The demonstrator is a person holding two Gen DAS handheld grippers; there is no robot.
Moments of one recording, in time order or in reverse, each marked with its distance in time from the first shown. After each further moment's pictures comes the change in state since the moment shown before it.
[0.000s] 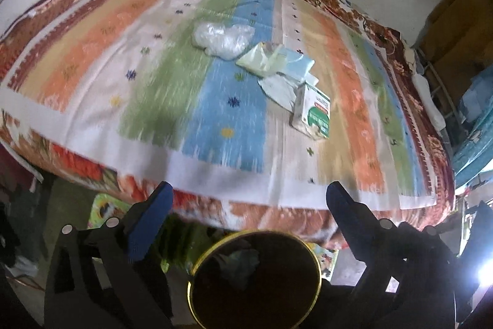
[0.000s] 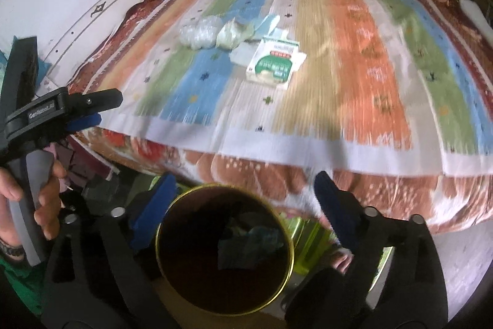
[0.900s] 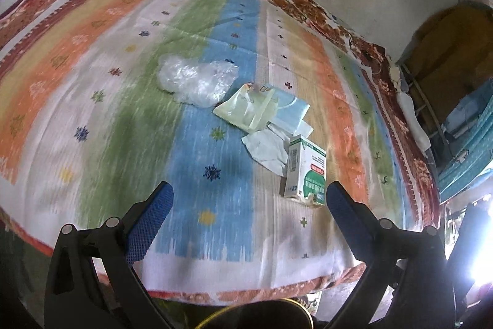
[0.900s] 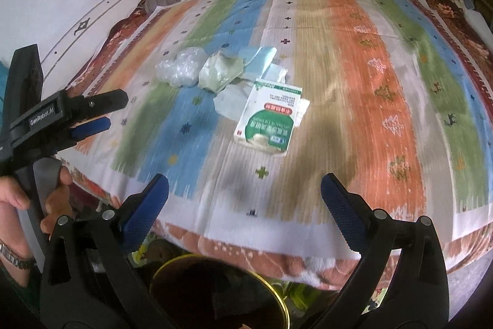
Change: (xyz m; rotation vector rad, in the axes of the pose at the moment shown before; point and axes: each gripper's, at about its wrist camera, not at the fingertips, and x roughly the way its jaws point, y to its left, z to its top) left arm 0.065 0.006 0.084 0.006 -0.042 -0.143; right arm 0.062 -0.008 0.087 0.030 -0.051 -0.027
